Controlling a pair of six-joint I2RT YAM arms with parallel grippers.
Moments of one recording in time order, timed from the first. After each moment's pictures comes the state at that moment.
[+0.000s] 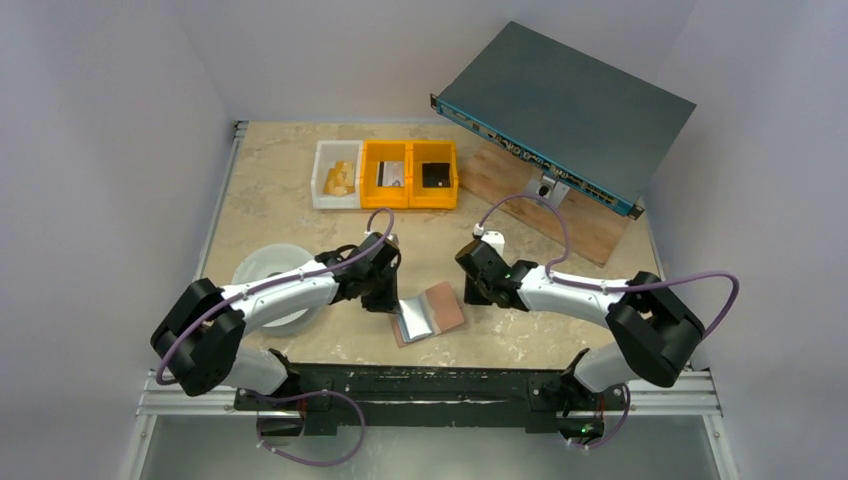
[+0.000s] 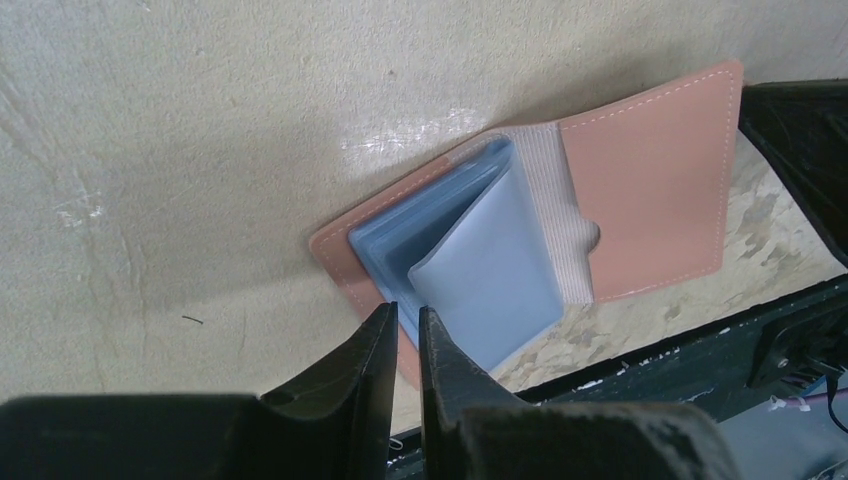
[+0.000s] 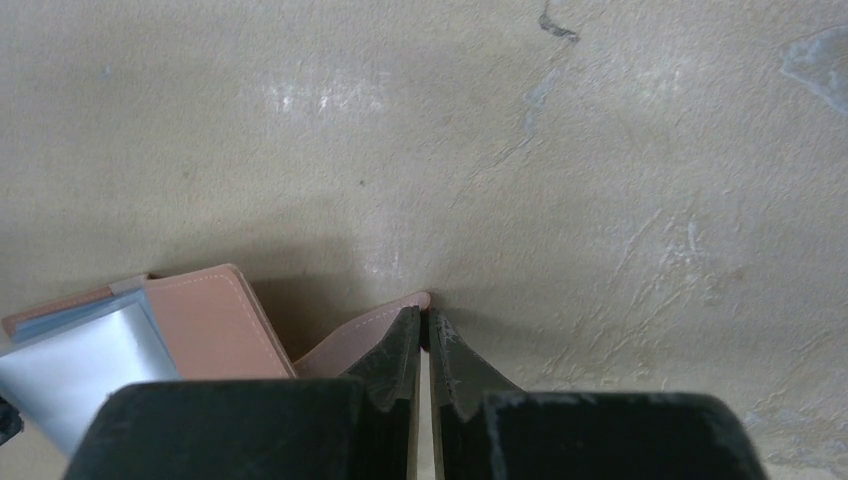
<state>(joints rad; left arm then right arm) -0.77 1.39 0.76 -0.47 0.06 -0.78 0.81 1.45 0.71 -0.30 0.27 0.80</state>
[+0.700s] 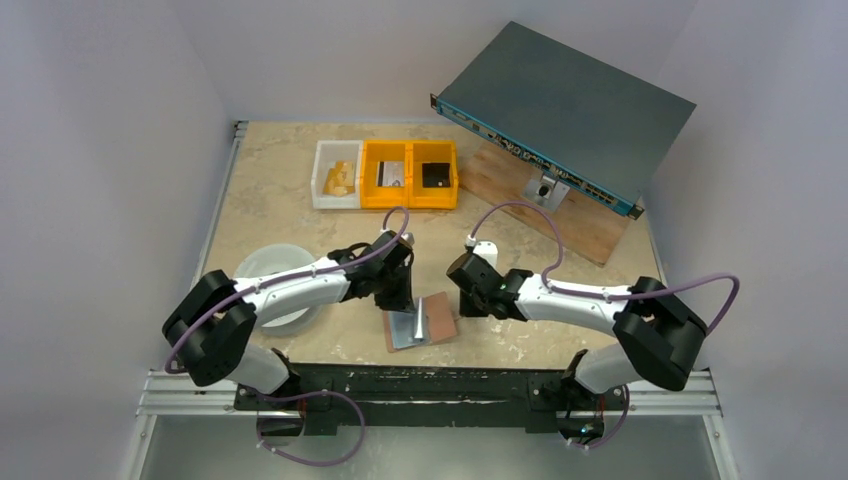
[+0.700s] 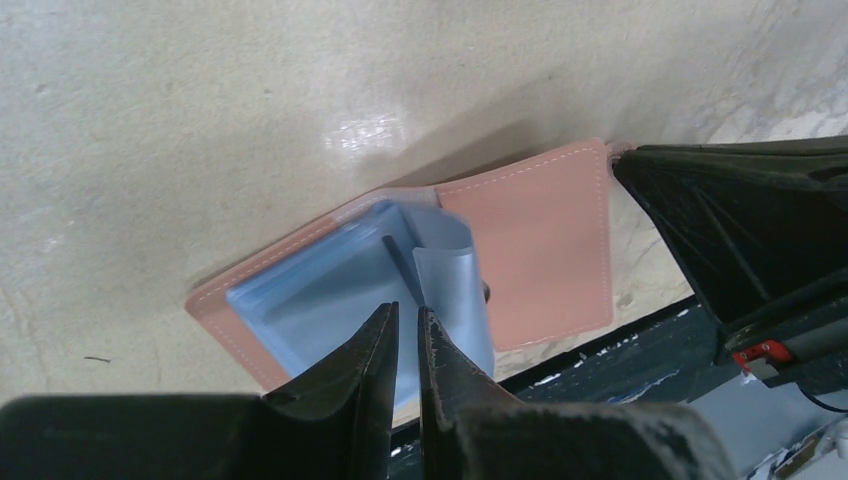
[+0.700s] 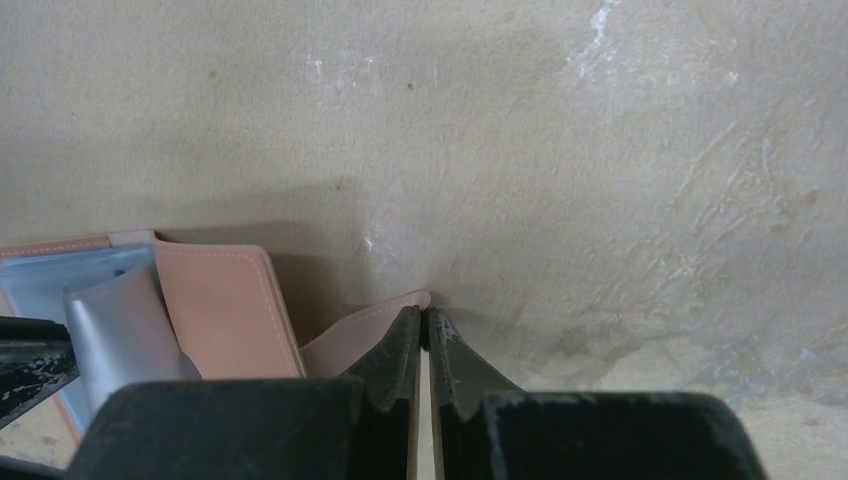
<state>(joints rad) -0.82 1.45 0.81 -0.43 0.09 -0.79 0.94 1.43 0.71 -0.34 0.30 0.86</state>
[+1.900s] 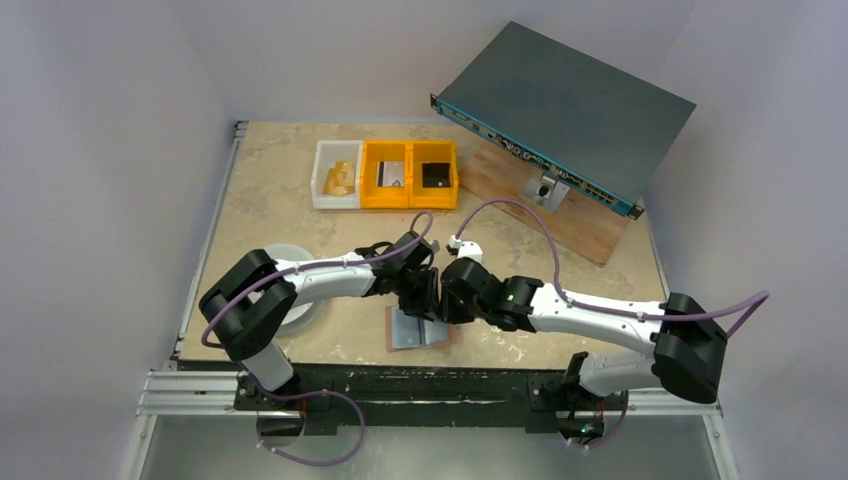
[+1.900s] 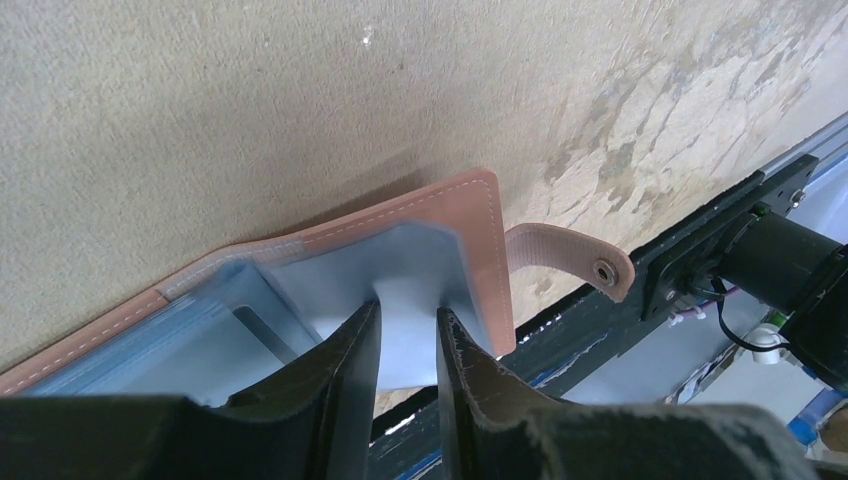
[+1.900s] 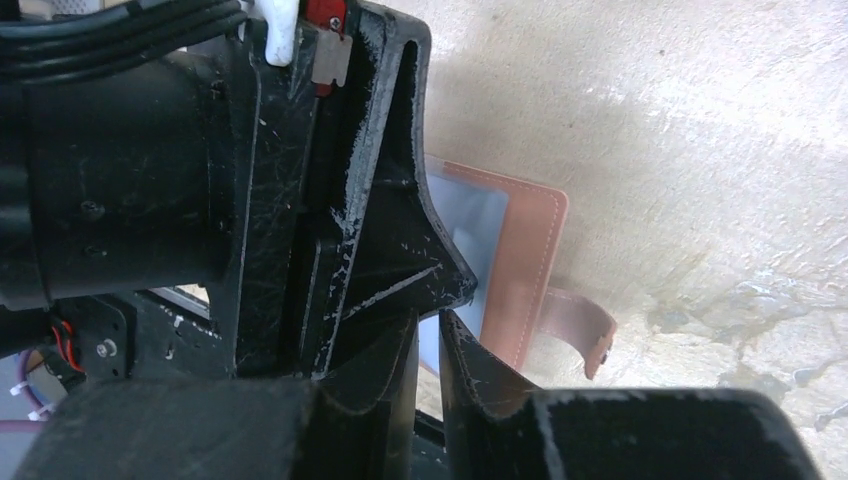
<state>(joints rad) -0.87 1.65 0.89 -0.29 0.30 -0.84 1.07 1.27 0.77 -0.39 0.22 0.87</state>
